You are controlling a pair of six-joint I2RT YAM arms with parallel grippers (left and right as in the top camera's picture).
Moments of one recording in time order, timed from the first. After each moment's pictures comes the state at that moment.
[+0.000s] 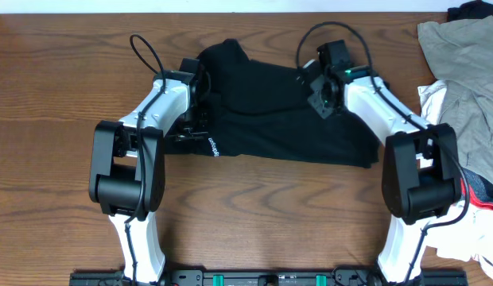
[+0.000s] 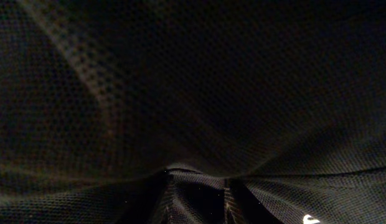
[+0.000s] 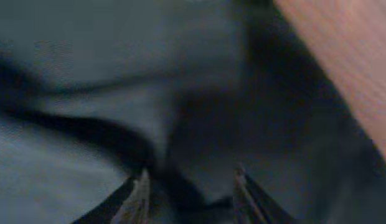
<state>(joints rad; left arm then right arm) -0.19 2.09 1.45 -0.97 -0.07 -0.33 0.24 2.06 1.48 -0.63 0.08 -0.37</state>
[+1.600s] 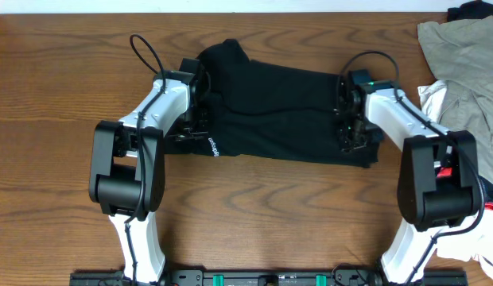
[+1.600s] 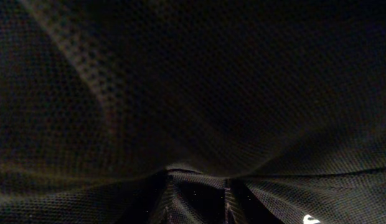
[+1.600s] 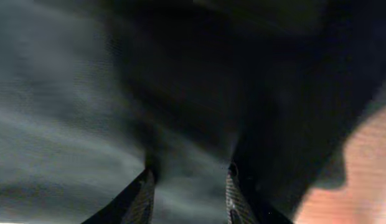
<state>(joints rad) -0.19 2.09 1.45 -0.97 -0.07 -0.33 0.13 1.99 1.30 -0.97 0.11 -0.02</state>
